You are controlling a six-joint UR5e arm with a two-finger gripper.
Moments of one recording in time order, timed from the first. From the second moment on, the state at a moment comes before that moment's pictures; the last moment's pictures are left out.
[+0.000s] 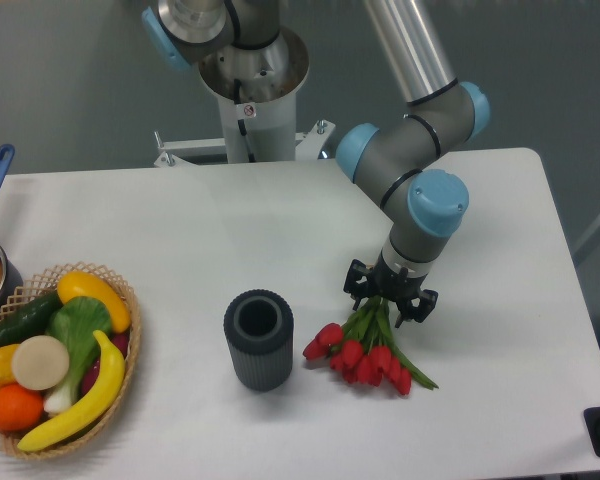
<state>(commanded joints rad) 2.65 -2.06 -1.77 -0.86 1.37 1.04</state>
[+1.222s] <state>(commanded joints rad) 2.69 -1.97 -1.74 -0.87 1.37 1.04</state>
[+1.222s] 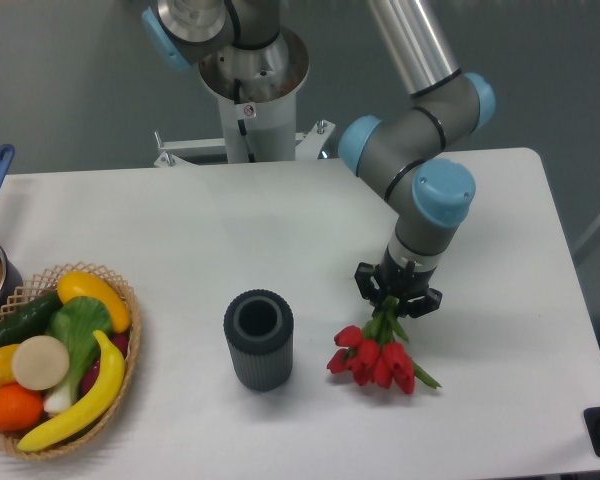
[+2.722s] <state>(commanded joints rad) 2.92 -1.81 -1.65 -0.85 0.85 1.07</state>
